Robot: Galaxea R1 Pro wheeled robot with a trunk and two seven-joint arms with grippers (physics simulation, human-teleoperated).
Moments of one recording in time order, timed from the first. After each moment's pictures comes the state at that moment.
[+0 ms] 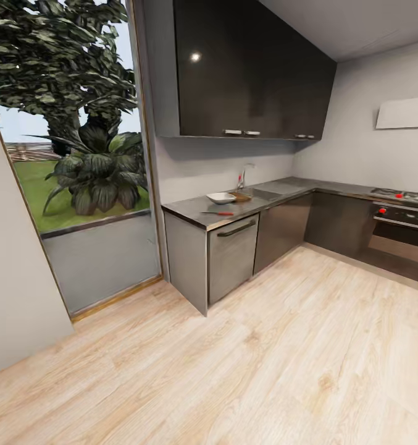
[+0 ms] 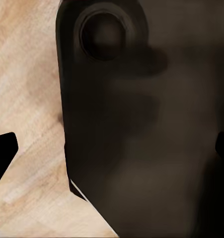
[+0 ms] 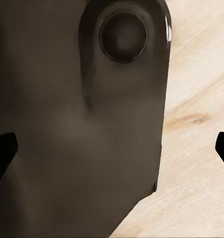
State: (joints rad) left arm 0.00 0.00 0.00 0.00 0.00 0.00 0.00; right arm 0.00 0.00 0.00 0.00 0.00 0.00 0.00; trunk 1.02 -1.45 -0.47
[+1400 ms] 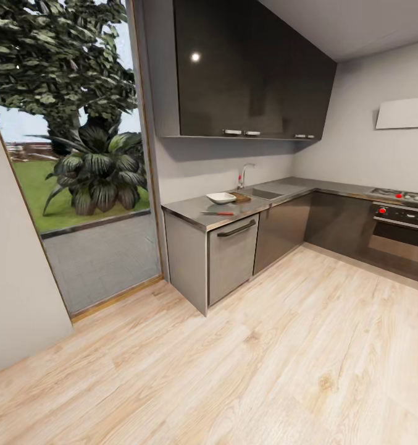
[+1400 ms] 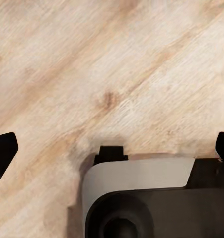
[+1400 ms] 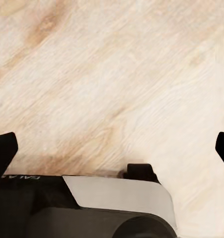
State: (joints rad) left arm 0.00 0.02 0.01 -0.35 0.00 -0.09 0.00; right arm 0.00 0.04 0.00 -0.37 0.01 -0.13 0.00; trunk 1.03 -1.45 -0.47
